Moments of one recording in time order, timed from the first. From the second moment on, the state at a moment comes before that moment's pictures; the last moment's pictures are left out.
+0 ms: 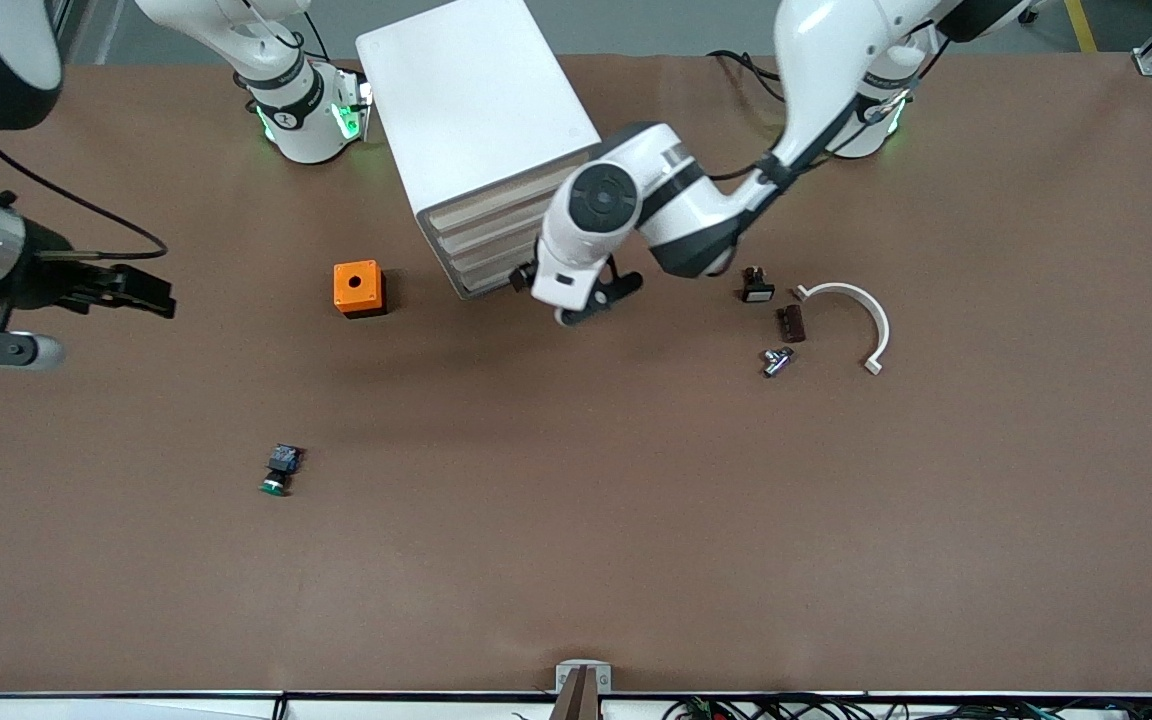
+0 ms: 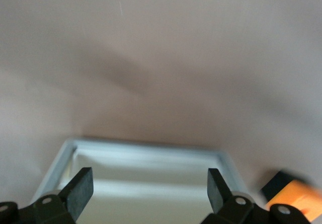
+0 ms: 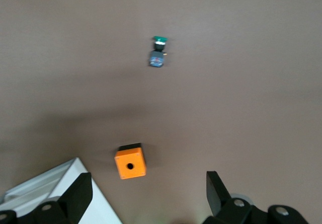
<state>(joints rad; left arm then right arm) -0.30 0.60 -0.62 -1.57 0.02 2.09 -1.41 0.08 0.22 -0.05 -1.32 0.03 1.40 0.09</state>
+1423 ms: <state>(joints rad) 0.34 0.14 -0.61 -1.45 0.10 1.61 -0.77 -0.03 0.21 -0.04 -1.32 -0.03 1.38 -0.02</state>
